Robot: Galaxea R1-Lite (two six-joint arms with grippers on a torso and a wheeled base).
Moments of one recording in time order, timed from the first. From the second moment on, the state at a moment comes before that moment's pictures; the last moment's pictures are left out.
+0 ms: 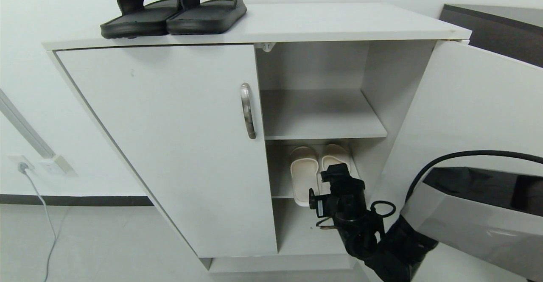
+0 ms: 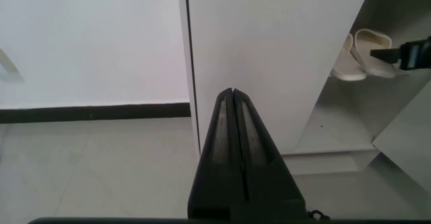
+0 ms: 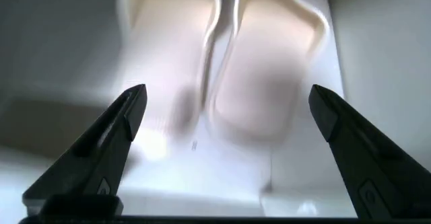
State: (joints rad) left arm 0.00 0.00 0.00 0.00 0.01 0.01; right arm 0.75 2.28 -0.89 -1.12 -0.62 0.11
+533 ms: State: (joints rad) left arm 0.00 0.00 0.00 0.00 0.01 0.00; right arm 0.82 2.17 -0.72 -1.22 -0.62 0.12
